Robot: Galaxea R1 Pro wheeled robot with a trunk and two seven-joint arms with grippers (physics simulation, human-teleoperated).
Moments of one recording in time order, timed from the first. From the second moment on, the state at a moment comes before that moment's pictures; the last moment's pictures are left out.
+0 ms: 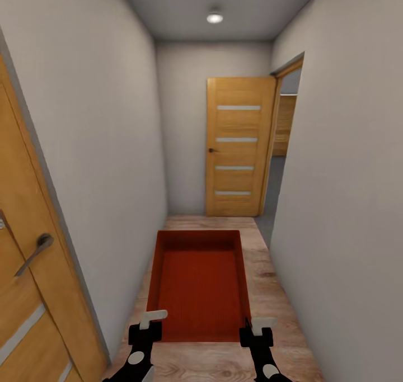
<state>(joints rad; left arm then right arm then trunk) -0.42 -0.11 -0.20 -0.44 0.12 -0.21 0.34 -0.49 0.11 0.22 -0.17 -0.06 -0.49 -0.24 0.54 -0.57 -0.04</state>
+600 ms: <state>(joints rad) -0.42 -0.11 -0.20 -0.44 0.12 -0.21 0.34 -0.49 0.11 0.22 -0.17 -0.06 -0.48 -0.24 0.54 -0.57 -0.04</state>
